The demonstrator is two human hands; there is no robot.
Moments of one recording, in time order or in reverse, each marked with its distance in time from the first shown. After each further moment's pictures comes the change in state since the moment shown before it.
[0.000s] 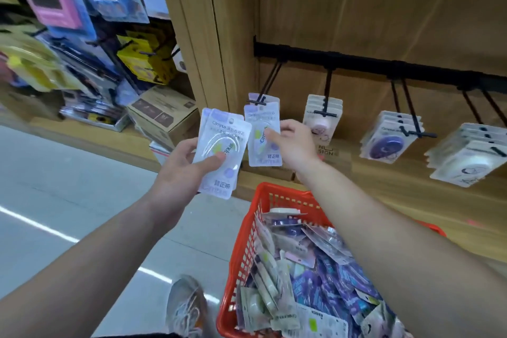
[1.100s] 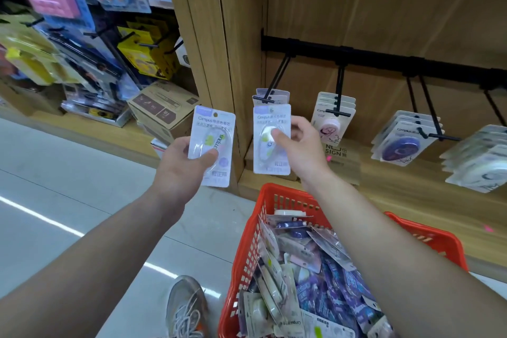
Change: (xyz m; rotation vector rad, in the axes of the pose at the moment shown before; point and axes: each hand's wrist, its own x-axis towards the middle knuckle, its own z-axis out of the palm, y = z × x) left_hand 0.033 -0.013 -0.006 0.122 0.166 0.030; right_hand -0.011 0.003 0.004 0.089 0.012 -0.069
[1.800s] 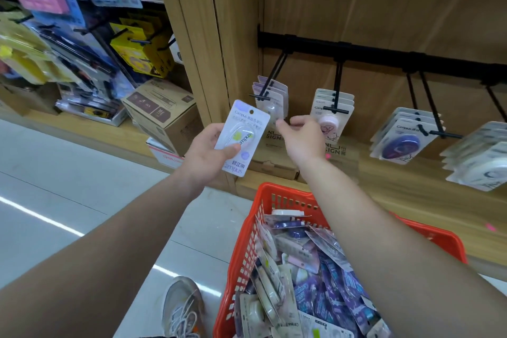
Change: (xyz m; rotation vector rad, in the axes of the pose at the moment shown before) left_hand 0.037 -0.006 0.041 0.081 -0.215 0.101; right_hand 0.034 0.009 -0.004 -0.271 0.173 0.083
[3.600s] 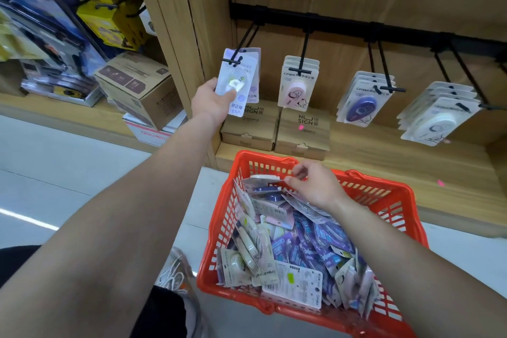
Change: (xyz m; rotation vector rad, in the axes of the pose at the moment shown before) left_hand 0.032 0.016 0.056 0.129 0.176 0.061; right_hand -0.094 0.117 -0.086 -0.523 -0.317 -0.003
